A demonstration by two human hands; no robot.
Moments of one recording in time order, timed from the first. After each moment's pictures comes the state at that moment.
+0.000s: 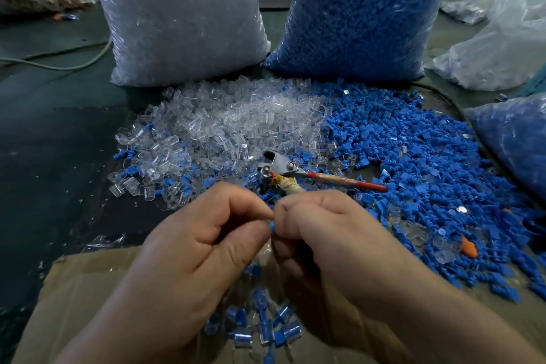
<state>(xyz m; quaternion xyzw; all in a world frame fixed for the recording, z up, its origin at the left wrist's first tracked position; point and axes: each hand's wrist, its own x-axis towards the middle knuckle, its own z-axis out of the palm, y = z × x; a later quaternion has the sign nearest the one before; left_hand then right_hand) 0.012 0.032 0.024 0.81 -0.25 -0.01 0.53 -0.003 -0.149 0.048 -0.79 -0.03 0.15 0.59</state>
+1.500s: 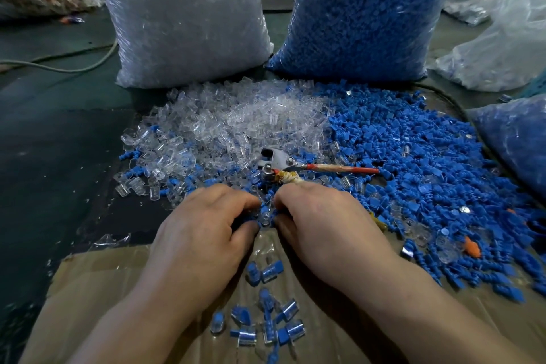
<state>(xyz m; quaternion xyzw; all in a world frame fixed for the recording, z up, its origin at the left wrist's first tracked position) 0.030 0.021 0.006 0.96 -0.16 0.04 0.25 0.020 -0.153 0.017 -0.98 -0.11 0.00 0.17</state>
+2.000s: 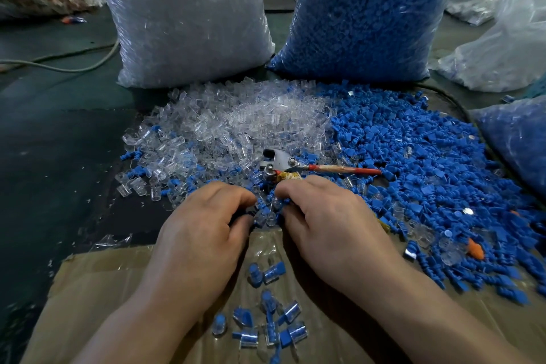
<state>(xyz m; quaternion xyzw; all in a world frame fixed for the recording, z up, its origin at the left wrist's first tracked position) 0.029 0.021 0.003 0.94 -0.14 0.06 0.29 0.013 -0.153 0.021 -0.96 -0.08 -0.04 0.26</state>
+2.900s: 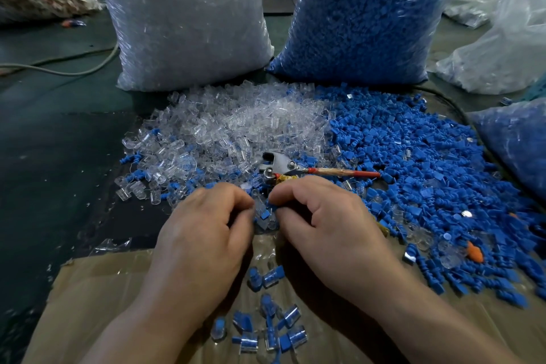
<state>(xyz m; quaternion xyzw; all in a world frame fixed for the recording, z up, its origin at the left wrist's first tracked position) 0.025 0.019 0.005 0.94 -0.12 0.09 0.31 0.012 -0.152 0.018 -0.91 -0.07 -0.07 0.40</state>
